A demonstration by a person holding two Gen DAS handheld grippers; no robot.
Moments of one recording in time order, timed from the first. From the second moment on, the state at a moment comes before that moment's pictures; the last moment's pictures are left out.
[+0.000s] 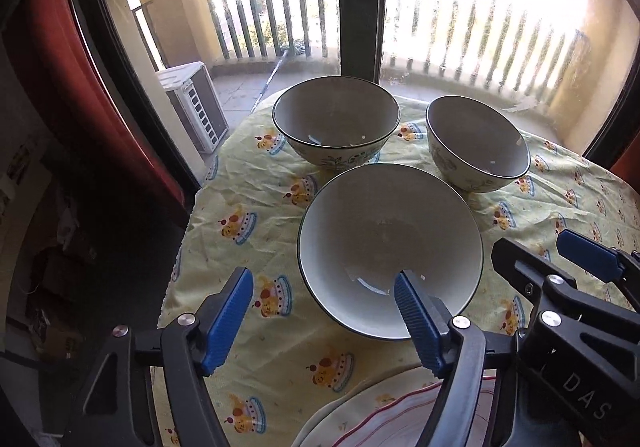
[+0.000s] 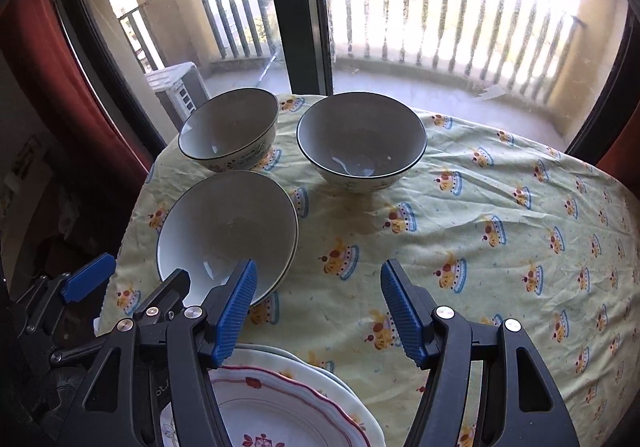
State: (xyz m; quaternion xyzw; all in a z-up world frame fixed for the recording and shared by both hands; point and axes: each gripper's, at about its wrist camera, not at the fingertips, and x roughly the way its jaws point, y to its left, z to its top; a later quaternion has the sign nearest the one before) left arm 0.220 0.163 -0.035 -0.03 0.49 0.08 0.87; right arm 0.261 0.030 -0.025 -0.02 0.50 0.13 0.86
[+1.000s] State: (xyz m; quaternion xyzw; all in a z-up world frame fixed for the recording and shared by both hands) left arm 0.279 0.174 -0.084 -0.05 0.53 0.10 0.84; right arm 0.319 0.065 -0.076 -0.01 0.54 0.13 0.83
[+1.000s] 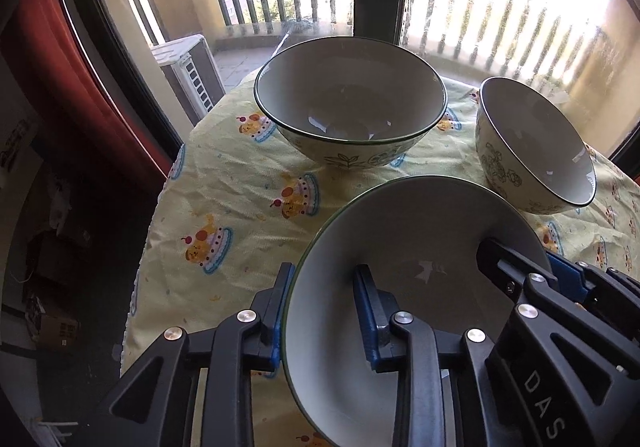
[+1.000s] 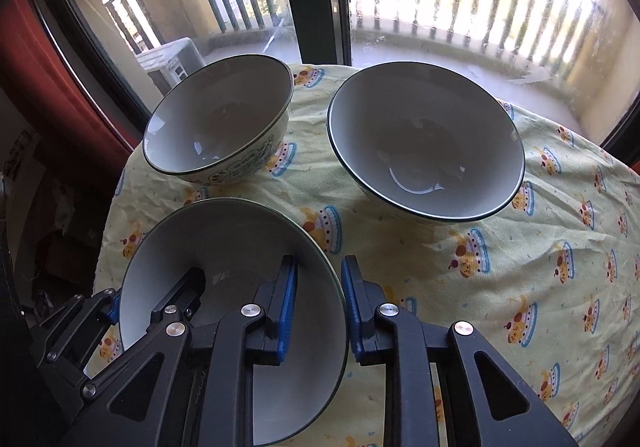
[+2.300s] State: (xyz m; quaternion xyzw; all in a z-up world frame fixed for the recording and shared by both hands) left arm 0.166 0.005 -0.022 0.00 0.50 -0.02 0.86; right arm 0.178 -0.118 -0.007 0.05 0.50 0.02 0.86
